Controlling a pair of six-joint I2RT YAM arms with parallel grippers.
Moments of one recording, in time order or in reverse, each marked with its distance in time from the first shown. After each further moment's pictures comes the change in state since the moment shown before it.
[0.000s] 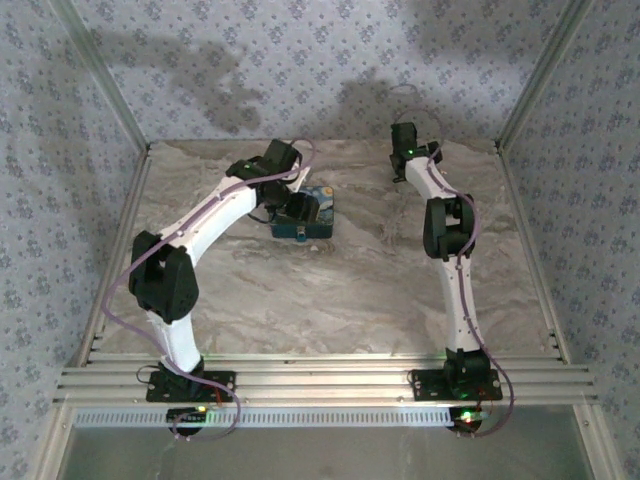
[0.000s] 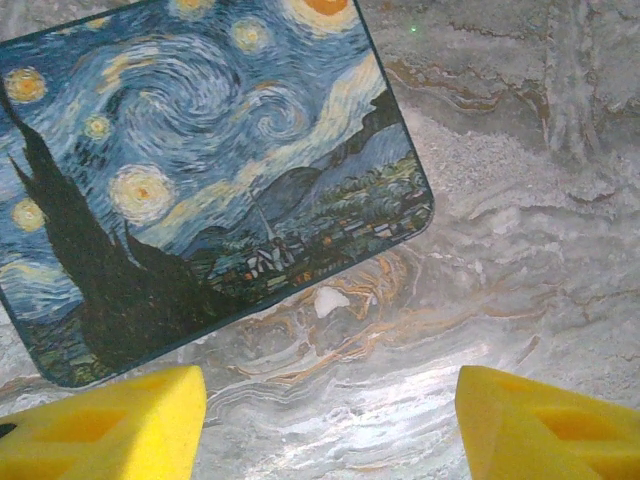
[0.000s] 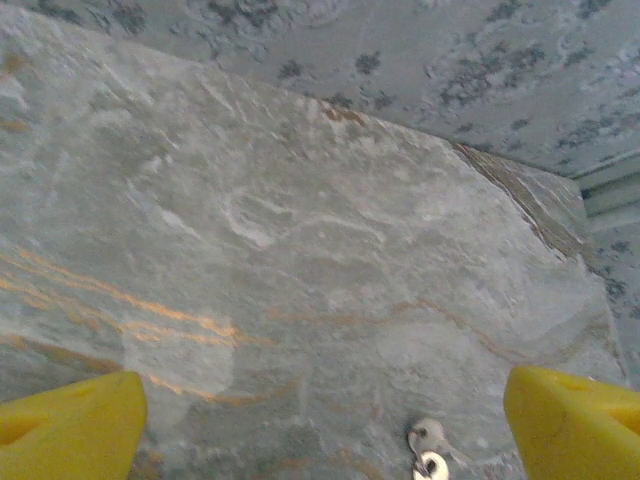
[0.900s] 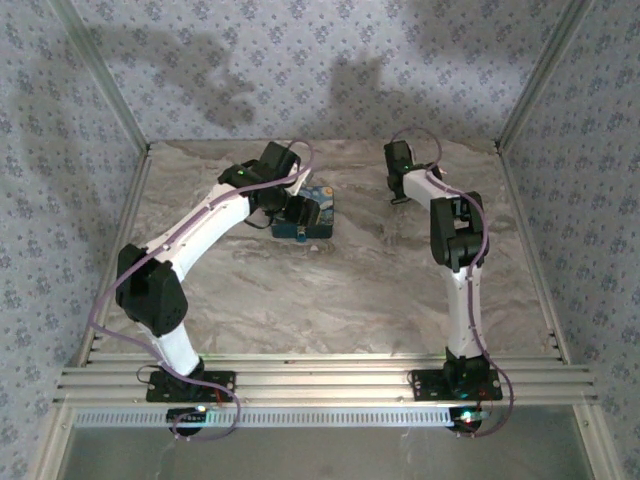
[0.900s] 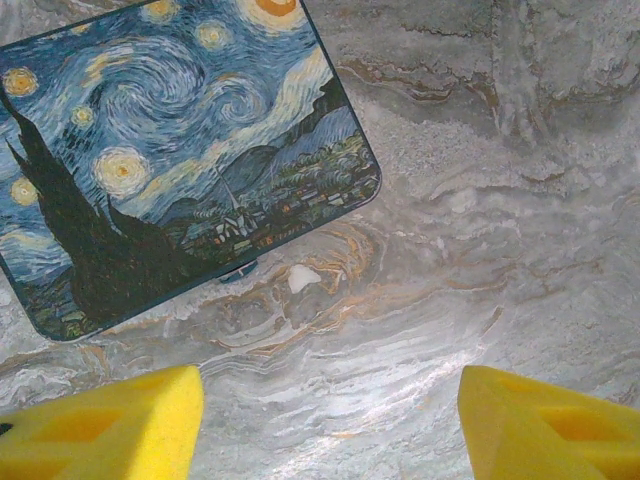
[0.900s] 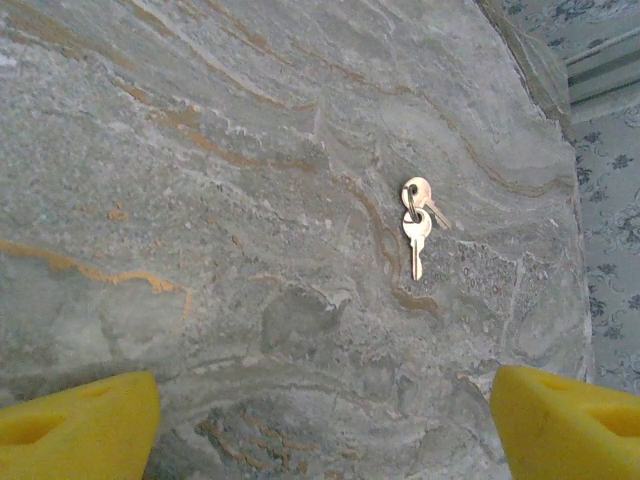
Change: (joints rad) left arm -0.028 -0.105 -0.055 -0.002 -0.004 0.000; right arm 0.054 -0.298 -0.495 0.031 0.063 0.029
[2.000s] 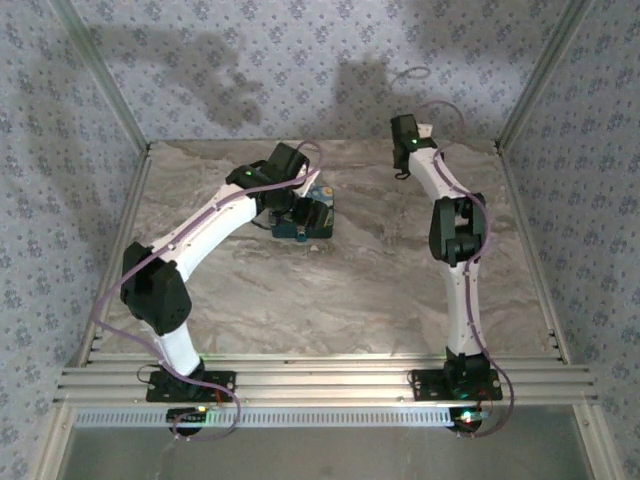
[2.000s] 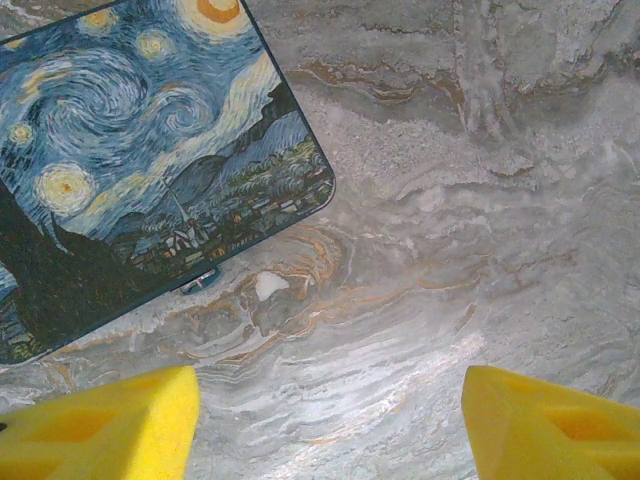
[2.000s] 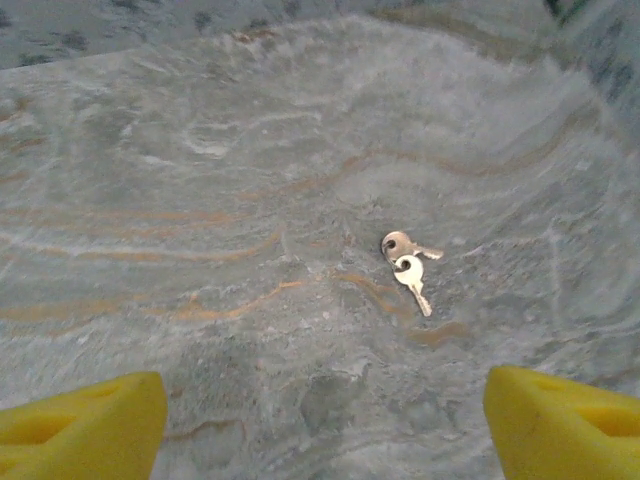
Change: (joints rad) left arm -0.043 0.023 0.031 -0.002 0.008 -0.001; right arm -0.051 0.131 0.430 -0.319 -0.132 0.558
